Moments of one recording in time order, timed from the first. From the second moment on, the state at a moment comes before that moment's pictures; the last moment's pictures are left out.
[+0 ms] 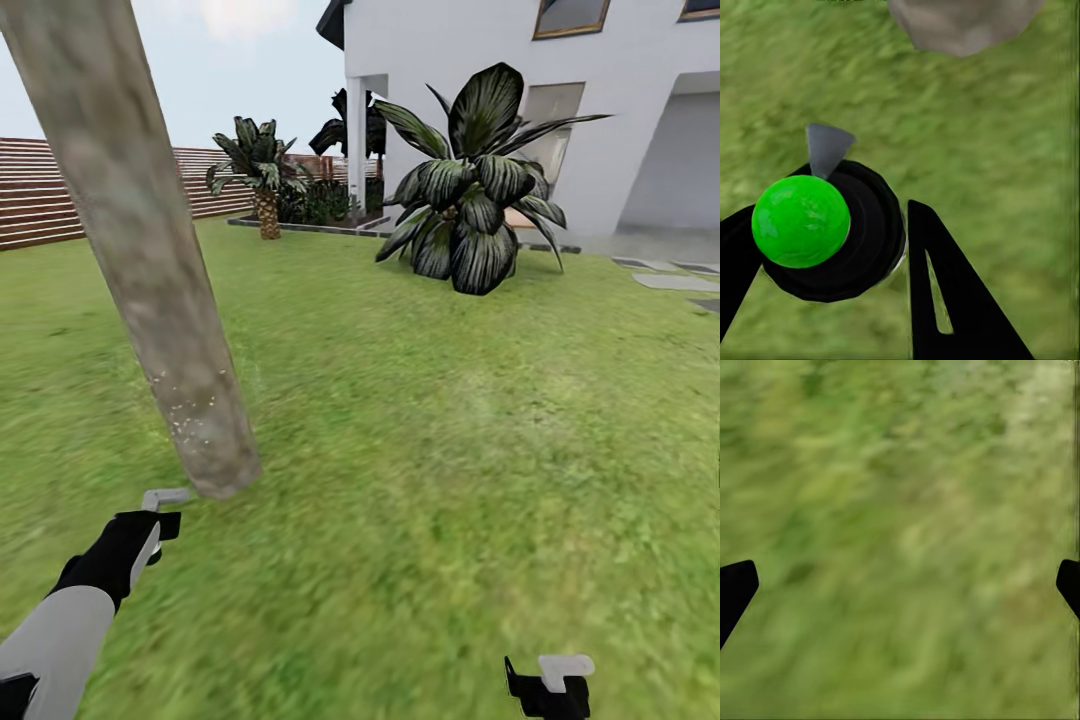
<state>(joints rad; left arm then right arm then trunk) -0.76 0.19 0.23 -0.57 -0.17 0.49 0.07 -0.39 -0.09 -0.46 -0.16 0.47 -0.51 -0.03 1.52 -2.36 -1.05</state>
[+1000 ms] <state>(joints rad) -0.76 0.19 0.23 -0.56 -0.17 0.49 0.08 -0.39 -0.09 -0.46 -0.16 0.47 -0.51 -0.03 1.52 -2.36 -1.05</state>
